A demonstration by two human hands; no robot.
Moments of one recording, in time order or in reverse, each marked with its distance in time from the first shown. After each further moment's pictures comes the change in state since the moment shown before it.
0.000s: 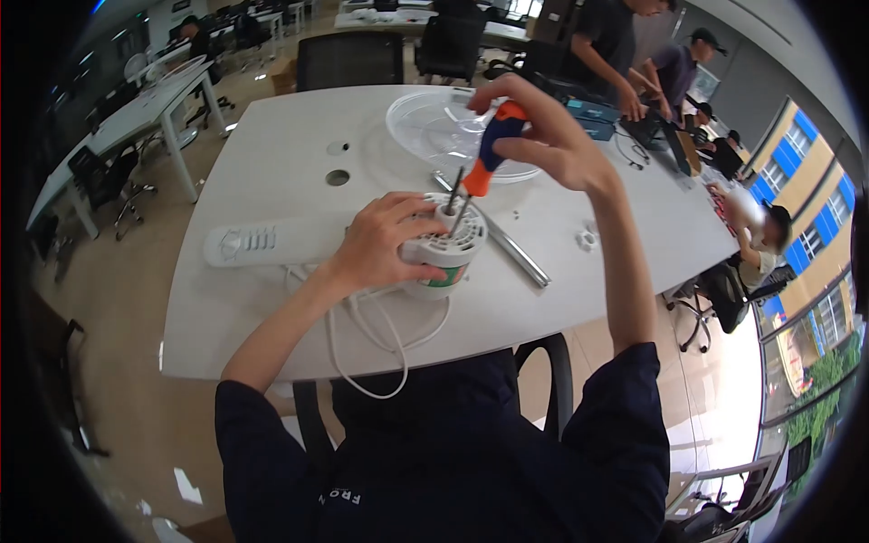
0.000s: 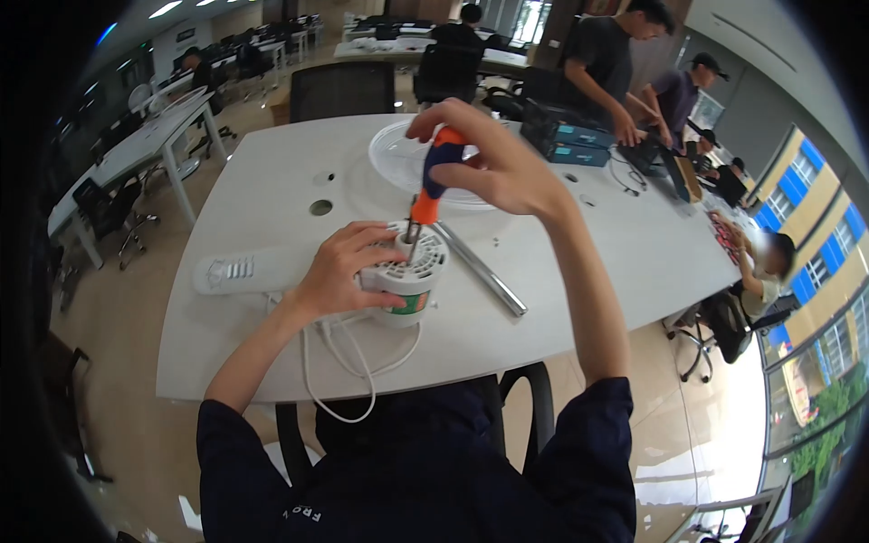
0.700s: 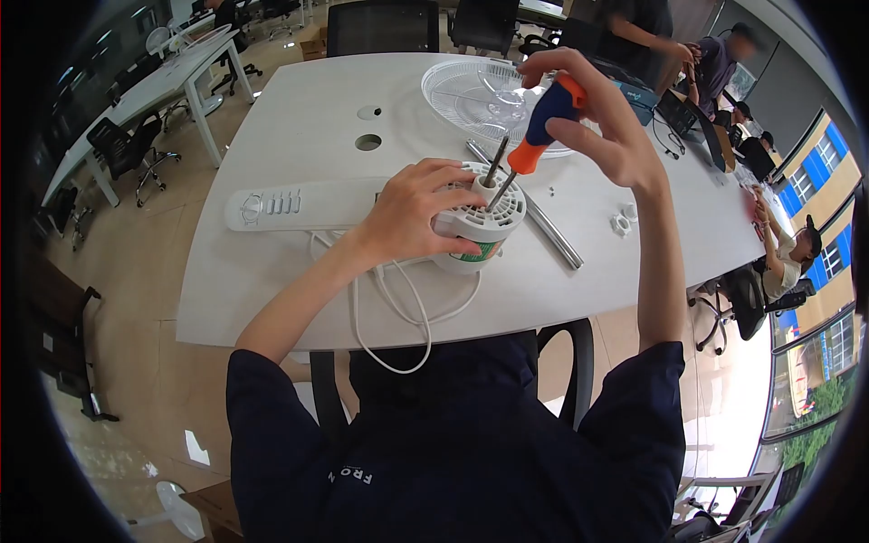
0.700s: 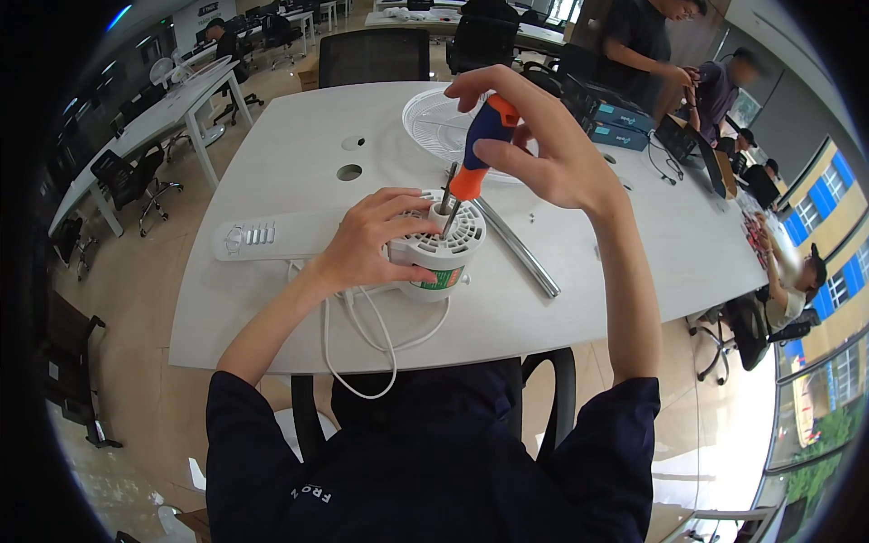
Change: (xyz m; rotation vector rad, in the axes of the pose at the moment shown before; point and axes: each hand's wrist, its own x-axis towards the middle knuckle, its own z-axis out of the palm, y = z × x) left_hand 0.001 0.003 0.000 -0.022 0.013 0.024; right_hand -0.005 -0.005 0.006 -0.118 0.063 -0.098
